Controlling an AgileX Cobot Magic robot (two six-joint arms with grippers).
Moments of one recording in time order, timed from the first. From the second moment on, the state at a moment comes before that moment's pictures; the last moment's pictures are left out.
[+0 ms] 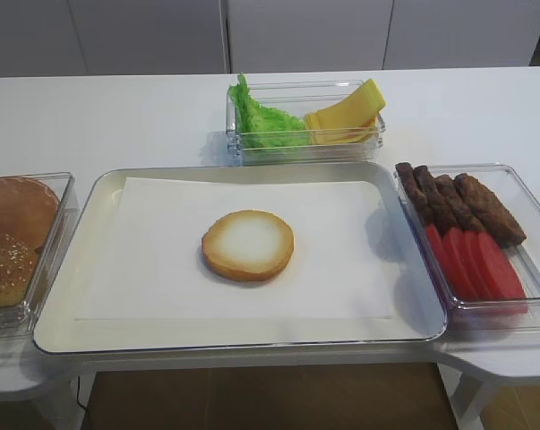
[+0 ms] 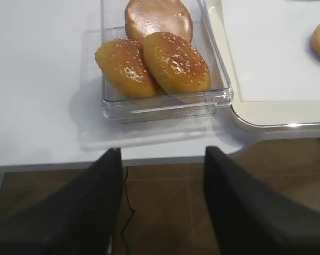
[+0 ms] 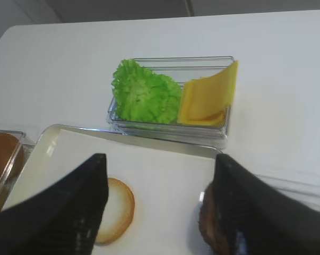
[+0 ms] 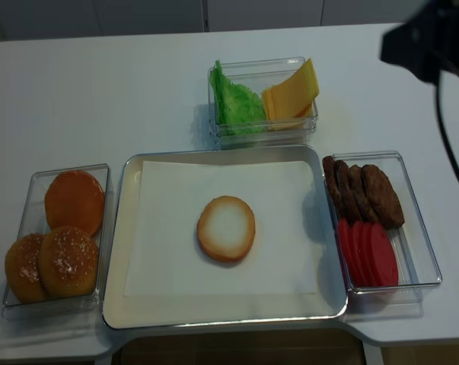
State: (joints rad) left arm 0.06 -0.02 -0.49 -0.03 1.19 -0.04; right arm 0.11 1.18 -1.23 0.58 0.85 -0.28
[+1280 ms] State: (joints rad) left arm 0.06 -0.02 -0.49 -0.03 1.19 -0.04; right arm 0.33 2.14 -1.86 0.99 0.71 -0.47
